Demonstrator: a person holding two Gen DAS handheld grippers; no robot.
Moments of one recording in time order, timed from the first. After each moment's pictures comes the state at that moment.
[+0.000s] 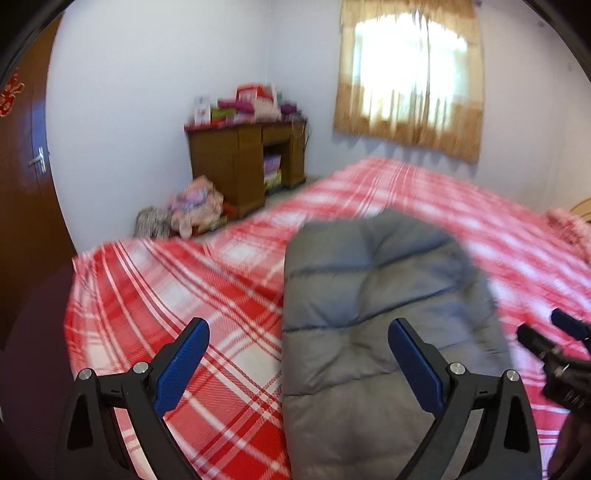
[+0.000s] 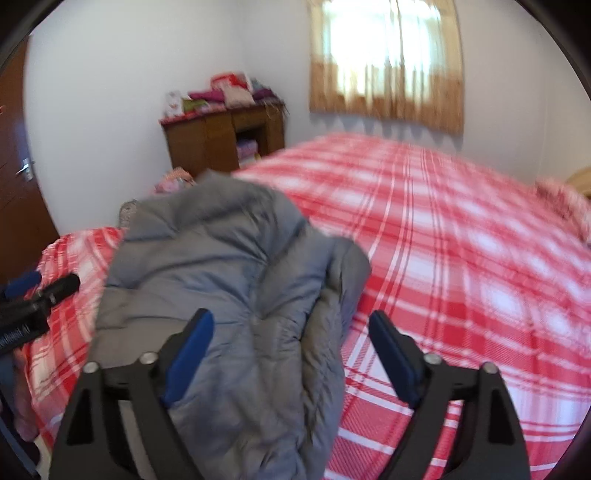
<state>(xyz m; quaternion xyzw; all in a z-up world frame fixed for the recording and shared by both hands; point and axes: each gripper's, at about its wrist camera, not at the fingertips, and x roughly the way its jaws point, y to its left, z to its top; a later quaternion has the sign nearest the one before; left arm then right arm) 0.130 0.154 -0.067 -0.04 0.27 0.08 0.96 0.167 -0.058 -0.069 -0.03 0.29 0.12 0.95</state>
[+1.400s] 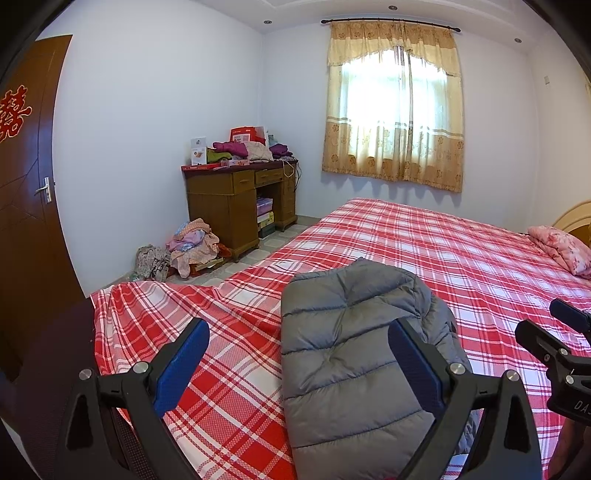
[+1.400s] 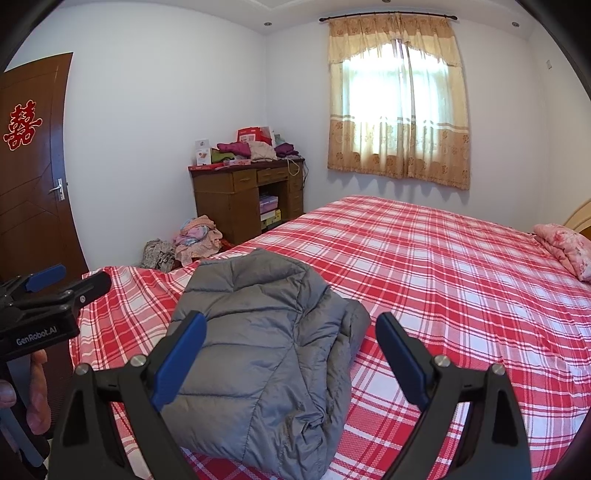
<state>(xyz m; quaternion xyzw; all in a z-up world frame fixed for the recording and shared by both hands) 0.075 0.144 -0.019 -0.03 0.21 0.07 0.97 0.107 -0.055 -0.016 -0.02 0.21 0.14 0.97</state>
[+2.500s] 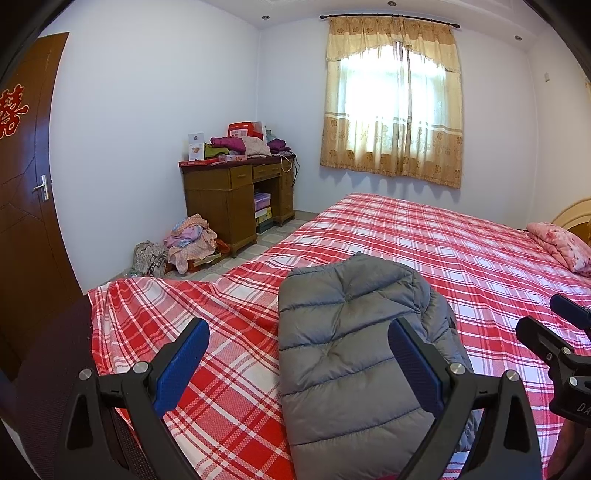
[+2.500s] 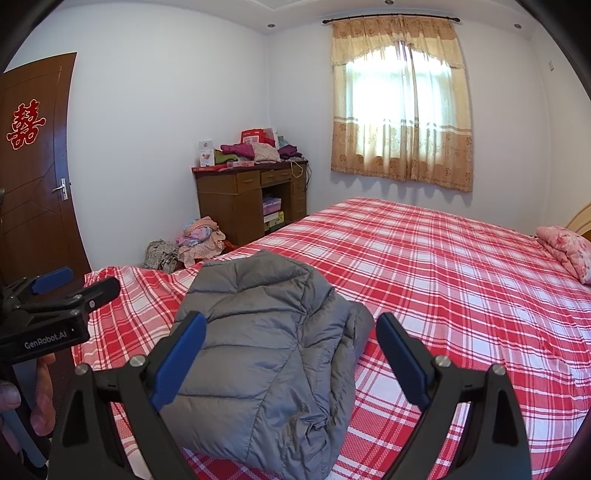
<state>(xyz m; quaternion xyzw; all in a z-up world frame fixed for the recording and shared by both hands) 0.080 0.144 -0.022 -0.03 0.22 0.06 0.97 0.105 -0.051 -0.015 -0.03 0.21 0.15 0.97</state>
